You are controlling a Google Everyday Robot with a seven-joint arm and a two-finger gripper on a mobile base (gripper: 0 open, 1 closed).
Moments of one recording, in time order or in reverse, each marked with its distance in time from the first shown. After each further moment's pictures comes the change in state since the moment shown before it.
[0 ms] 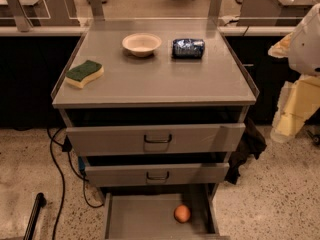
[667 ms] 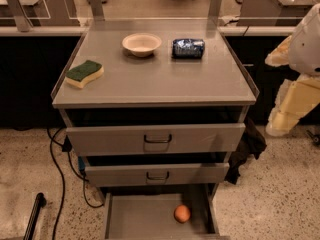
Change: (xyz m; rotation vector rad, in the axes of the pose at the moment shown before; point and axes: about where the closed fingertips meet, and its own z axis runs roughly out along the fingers) arm 0.000 0.000 0.000 0.000 0.000 0.000
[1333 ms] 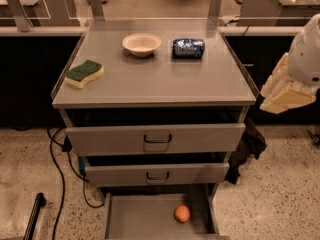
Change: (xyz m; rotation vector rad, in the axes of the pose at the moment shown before) arm 0.003 0.002 0.011 0.019 -0.011 0.015
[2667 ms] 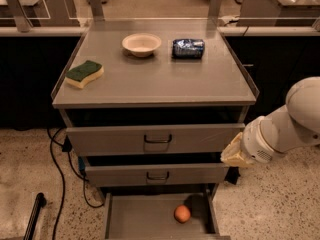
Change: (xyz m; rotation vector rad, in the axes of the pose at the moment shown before) arm 0.021 0.046 0.207 -0.116 -0.196 0.147
